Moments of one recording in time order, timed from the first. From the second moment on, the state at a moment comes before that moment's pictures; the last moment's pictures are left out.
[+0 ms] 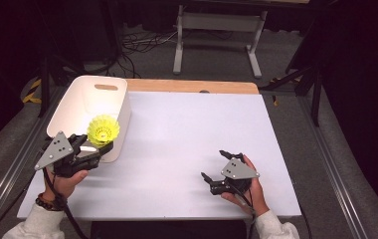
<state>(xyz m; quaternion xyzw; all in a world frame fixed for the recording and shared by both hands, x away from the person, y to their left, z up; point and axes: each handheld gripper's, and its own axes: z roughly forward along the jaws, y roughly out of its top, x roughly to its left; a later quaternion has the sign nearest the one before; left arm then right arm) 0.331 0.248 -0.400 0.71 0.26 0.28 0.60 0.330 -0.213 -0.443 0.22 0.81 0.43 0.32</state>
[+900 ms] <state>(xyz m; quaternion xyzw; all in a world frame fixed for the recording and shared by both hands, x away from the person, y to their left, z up) 0.353 0.272 -0.358 0.69 0.30 0.28 0.60 0.332 -0.215 -0.445 0.23 0.81 0.44 0.31</state>
